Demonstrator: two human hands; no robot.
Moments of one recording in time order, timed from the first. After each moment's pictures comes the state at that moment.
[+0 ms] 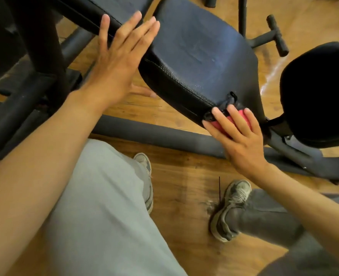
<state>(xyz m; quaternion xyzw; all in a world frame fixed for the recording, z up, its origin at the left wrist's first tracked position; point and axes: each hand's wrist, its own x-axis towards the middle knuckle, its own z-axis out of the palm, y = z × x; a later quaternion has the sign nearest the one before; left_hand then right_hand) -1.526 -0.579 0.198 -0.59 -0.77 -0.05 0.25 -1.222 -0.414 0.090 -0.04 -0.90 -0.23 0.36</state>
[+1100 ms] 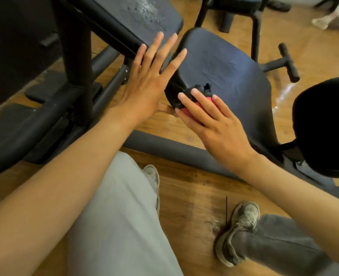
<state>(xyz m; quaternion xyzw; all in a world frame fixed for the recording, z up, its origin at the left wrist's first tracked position) -1.517 -0.581 0.206 -0.55 -0.78 -0.08 0.28 -1.309 -0.459 0.172 0.02 -0.95 -0.22 0.22</state>
